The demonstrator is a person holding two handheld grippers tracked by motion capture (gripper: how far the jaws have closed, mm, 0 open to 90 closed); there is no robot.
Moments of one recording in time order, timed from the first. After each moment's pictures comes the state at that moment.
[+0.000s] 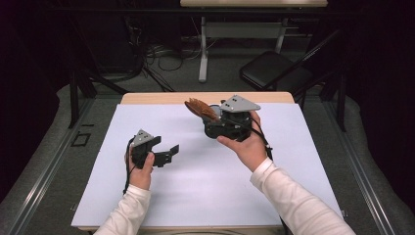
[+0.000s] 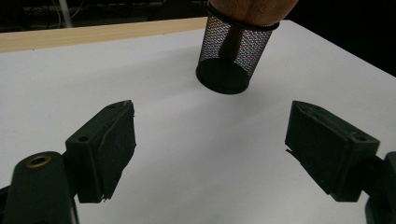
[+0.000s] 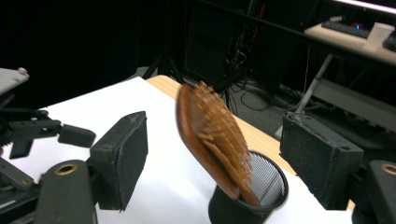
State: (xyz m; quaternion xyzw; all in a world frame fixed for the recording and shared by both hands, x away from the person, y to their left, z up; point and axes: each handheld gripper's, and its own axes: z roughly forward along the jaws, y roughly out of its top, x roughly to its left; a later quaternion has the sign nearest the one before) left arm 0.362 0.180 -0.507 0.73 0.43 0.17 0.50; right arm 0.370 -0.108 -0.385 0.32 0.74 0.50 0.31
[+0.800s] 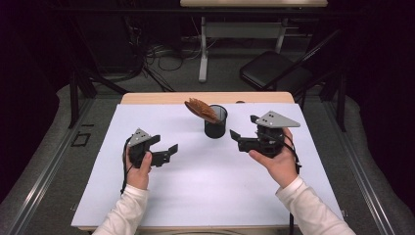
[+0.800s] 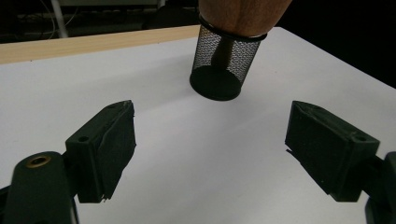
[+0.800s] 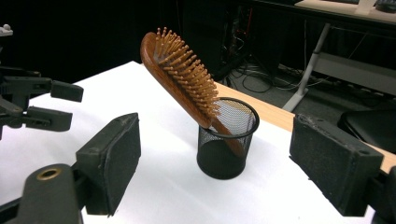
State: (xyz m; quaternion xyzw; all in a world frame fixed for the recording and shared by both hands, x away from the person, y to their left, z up) left arm 0.357 0.183 -0.495 0.73 0.42 0.16 0.52; right arm 0.340 -0.185 -0.411 0.36 0.73 0.51 0.27
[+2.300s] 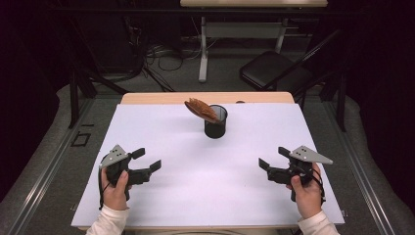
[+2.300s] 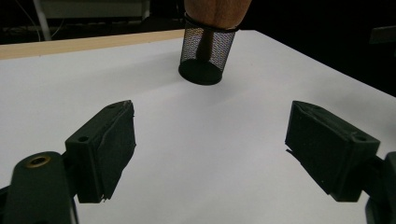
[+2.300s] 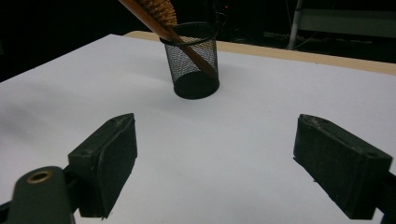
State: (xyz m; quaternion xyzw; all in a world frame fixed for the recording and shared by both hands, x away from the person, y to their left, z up) left arm 0.307 0.234 -0.502 0.73 0.39 0.16 0.55; right arm 0.291 -0.264 -0.489 0.44 0.70 0.51 0.24
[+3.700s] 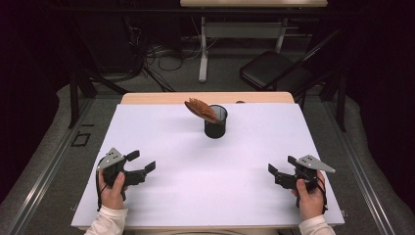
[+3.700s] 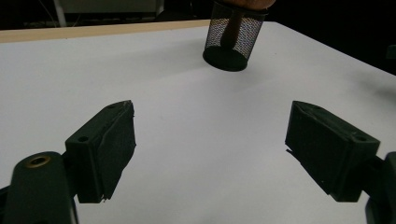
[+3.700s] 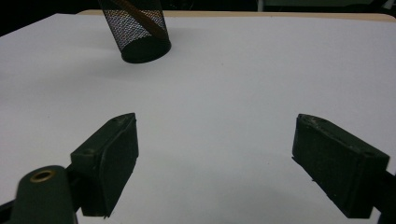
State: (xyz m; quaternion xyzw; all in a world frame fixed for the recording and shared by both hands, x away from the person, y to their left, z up) left arm 0.315 0.252 -0.527 0.72 0.41 0.17 0.53; right arm 0.295 -0.294 -0.539 0.50 0.68 0.48 0.26
